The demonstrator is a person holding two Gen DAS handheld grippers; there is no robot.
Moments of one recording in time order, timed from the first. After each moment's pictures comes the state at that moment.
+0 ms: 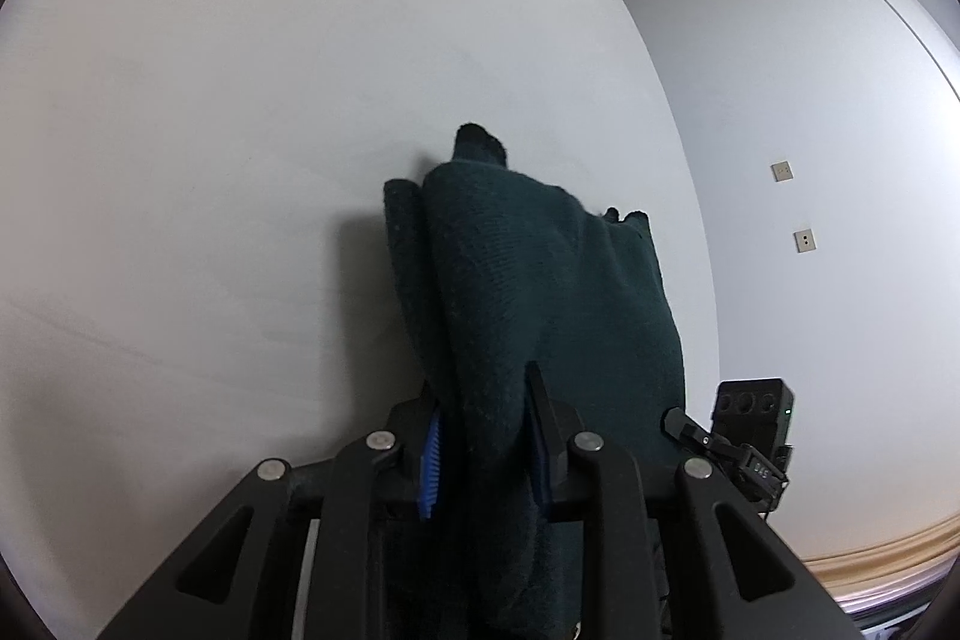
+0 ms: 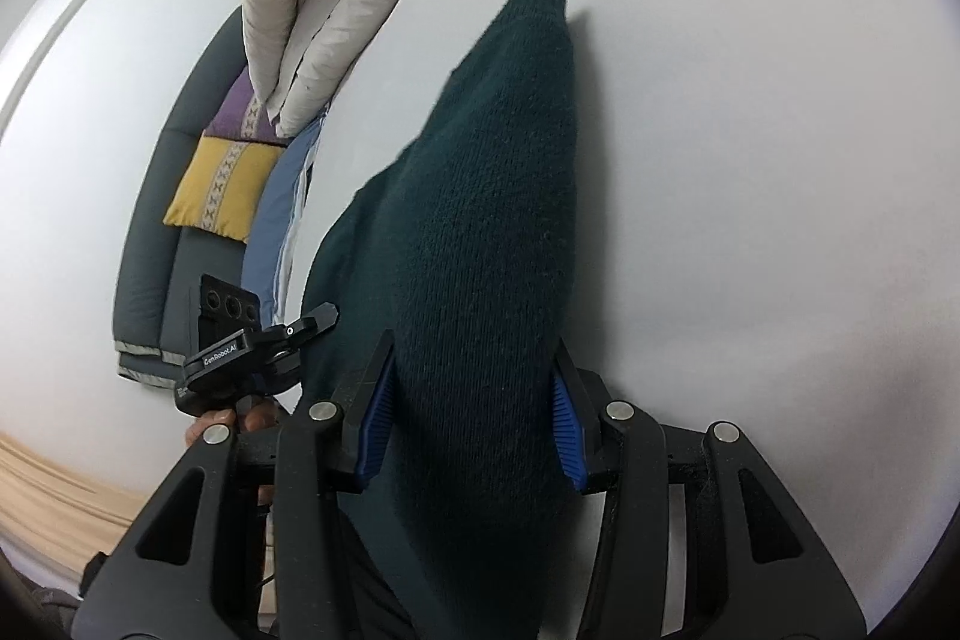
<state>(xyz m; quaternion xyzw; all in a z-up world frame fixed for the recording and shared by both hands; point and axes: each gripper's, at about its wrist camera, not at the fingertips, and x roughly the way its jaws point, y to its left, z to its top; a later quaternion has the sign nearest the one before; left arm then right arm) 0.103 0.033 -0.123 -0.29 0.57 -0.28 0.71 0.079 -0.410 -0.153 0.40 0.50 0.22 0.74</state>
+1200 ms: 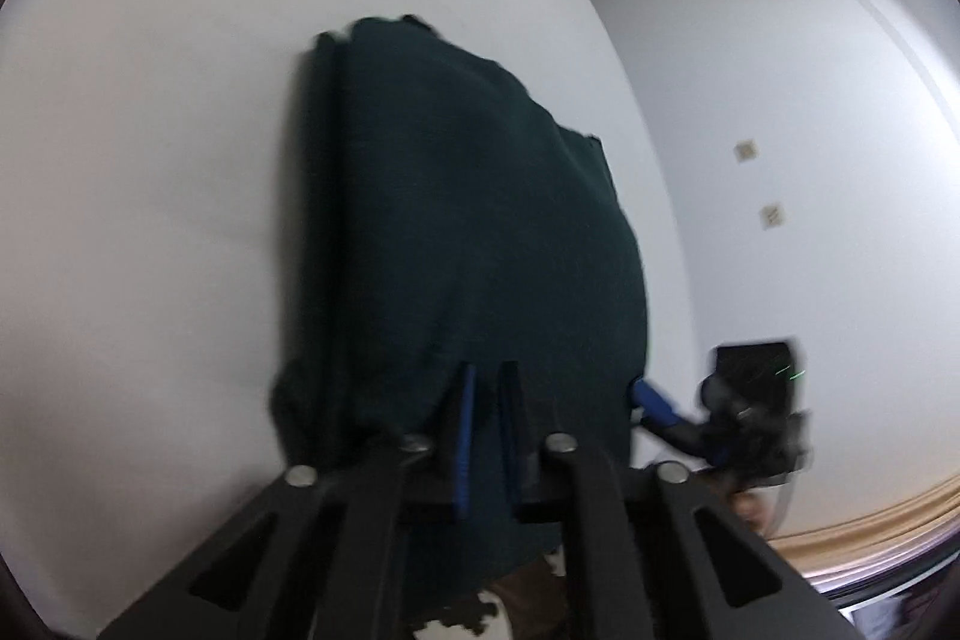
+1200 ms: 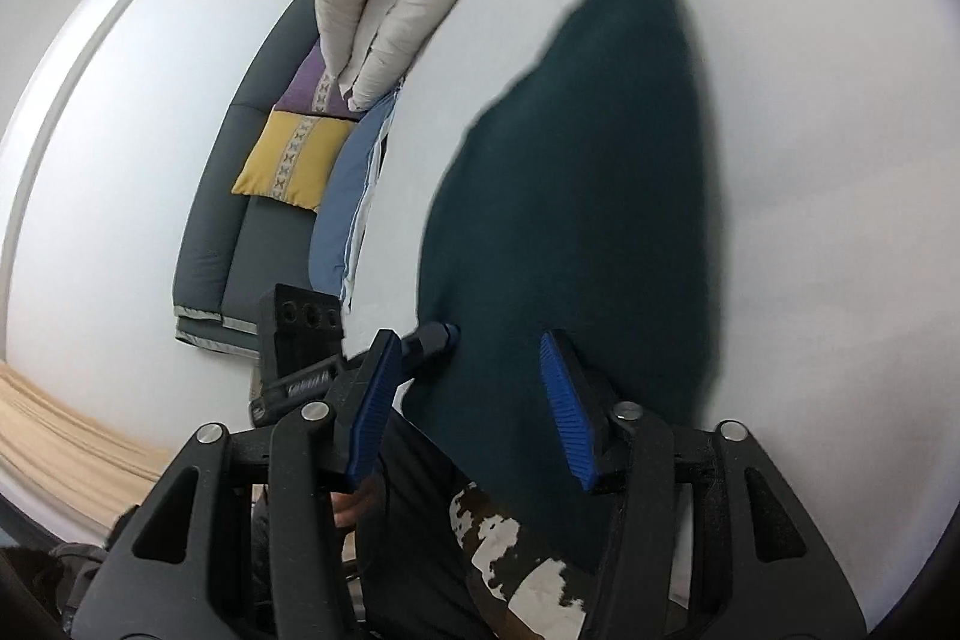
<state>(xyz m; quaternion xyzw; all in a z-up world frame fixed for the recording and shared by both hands) 0.040 0.017 -0.131 -0.32 0.55 -0.32 0.70 0.047 -0.395 -0.137 0.43 0.47 0.30 0.71</state>
